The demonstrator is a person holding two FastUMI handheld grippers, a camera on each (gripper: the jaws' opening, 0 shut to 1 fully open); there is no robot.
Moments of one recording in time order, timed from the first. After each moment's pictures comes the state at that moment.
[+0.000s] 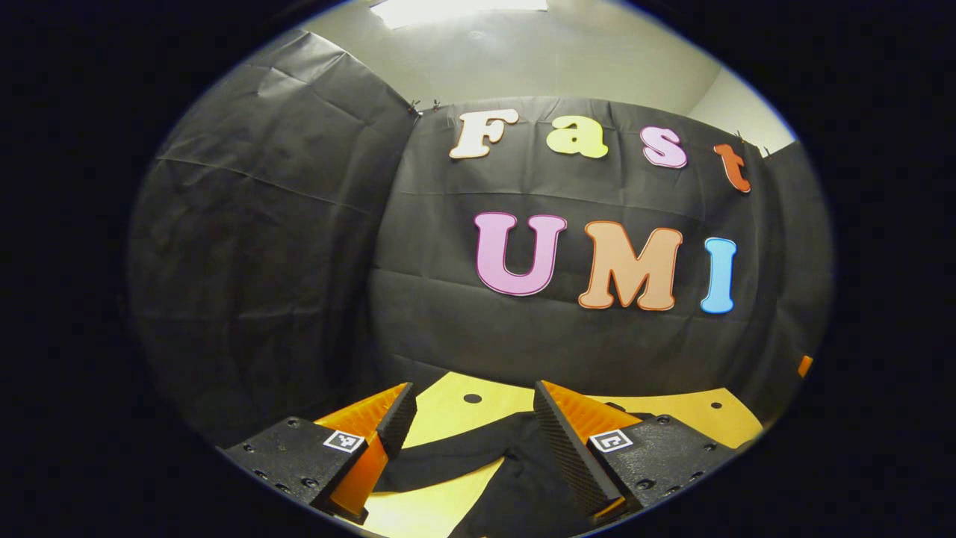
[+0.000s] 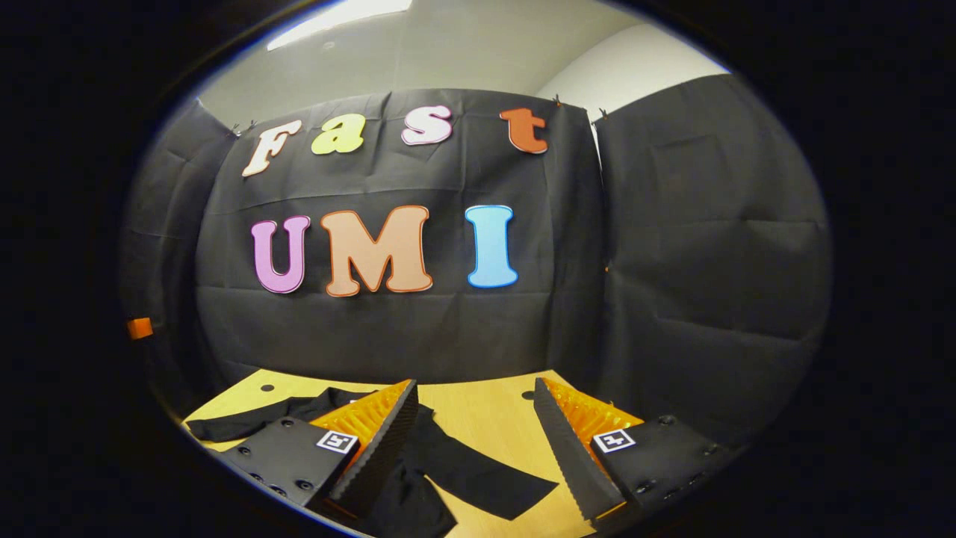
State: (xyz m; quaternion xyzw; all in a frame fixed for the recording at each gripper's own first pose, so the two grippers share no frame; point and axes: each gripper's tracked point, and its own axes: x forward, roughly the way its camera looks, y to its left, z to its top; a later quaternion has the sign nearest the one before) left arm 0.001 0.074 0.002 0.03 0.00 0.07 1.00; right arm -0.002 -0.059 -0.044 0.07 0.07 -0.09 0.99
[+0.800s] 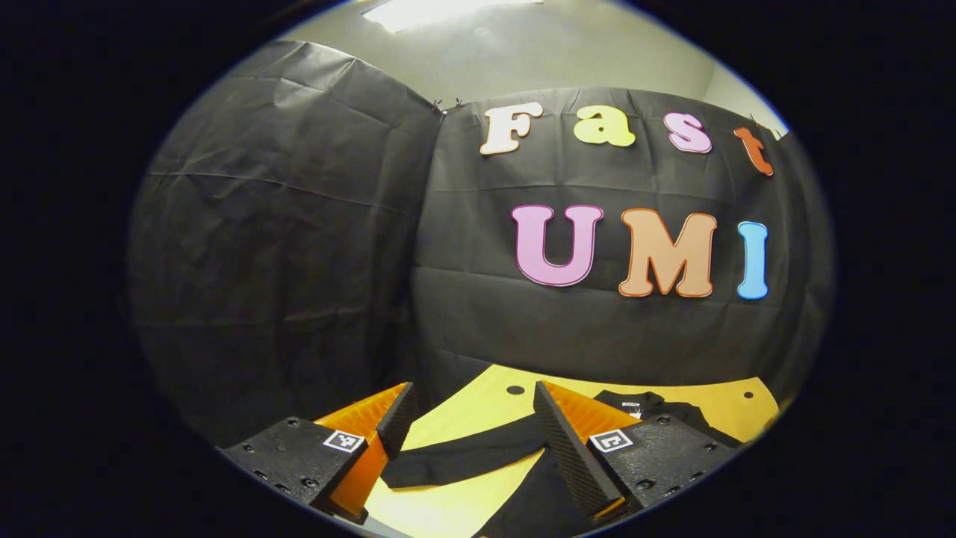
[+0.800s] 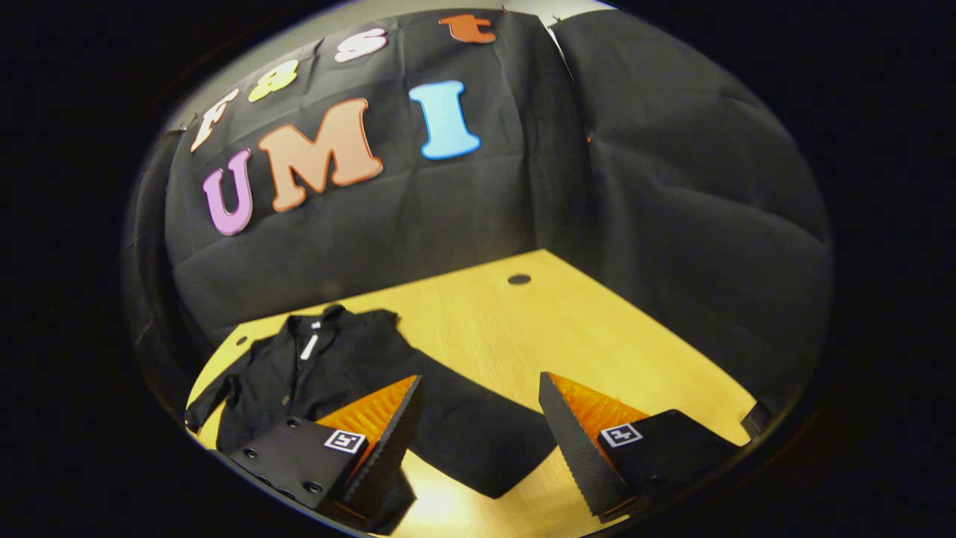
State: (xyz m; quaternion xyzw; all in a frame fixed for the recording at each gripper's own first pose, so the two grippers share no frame) left arm -0.026 0.107 -0.007 0.05 0.03 0.15 0.99; right arm 0.061 -0.102 -0.278 0.15 0.27 -0.08 0.95
